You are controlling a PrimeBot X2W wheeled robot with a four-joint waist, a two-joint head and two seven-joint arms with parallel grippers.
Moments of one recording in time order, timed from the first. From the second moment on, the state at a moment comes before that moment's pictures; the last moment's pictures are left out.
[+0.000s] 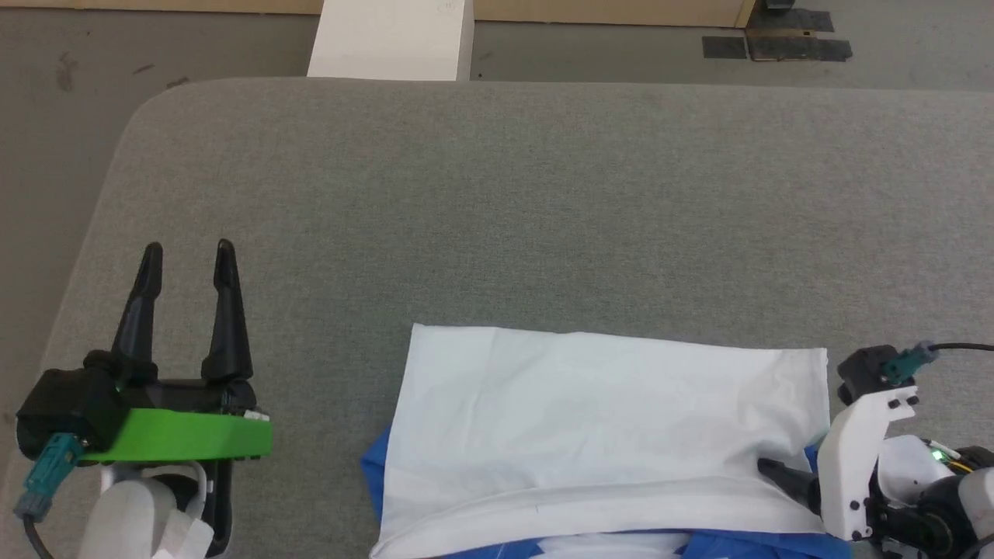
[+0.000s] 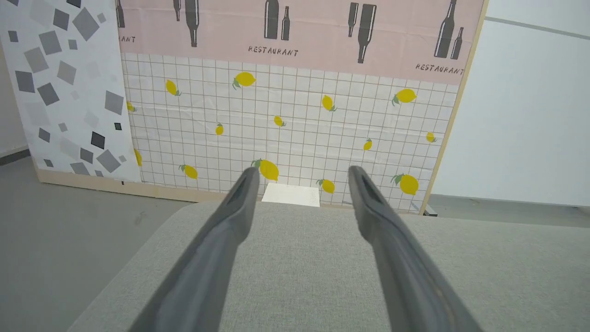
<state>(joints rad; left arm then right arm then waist) -0.11 0.20 0.03 -0.10 -0.32 -0.09 -0.26 -0.11 -0.38 0.16 0.12 0.62 0.12 0.88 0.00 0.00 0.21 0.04</state>
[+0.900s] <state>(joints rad) -0.11 0.15 0.05 0.06 -0.28 -0.11 -0.26 -0.20 -0.43 -0.20 0.33 0.44 0.13 0.86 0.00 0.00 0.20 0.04</state>
